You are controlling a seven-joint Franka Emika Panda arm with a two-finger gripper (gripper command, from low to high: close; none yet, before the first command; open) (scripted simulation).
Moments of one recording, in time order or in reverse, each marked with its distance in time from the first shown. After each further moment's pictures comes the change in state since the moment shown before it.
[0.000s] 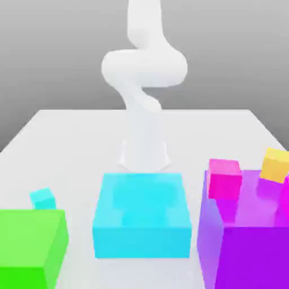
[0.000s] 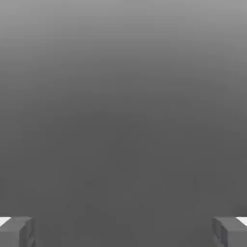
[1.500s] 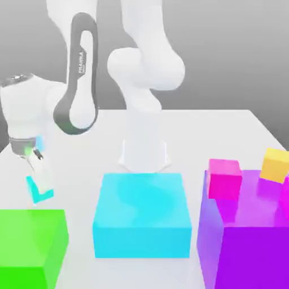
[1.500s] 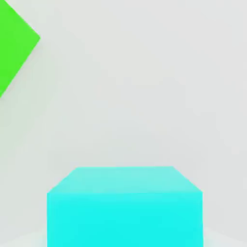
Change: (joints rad) arm -0.494 0.722 -0.163 -0.407 0.045 0.412 0.147
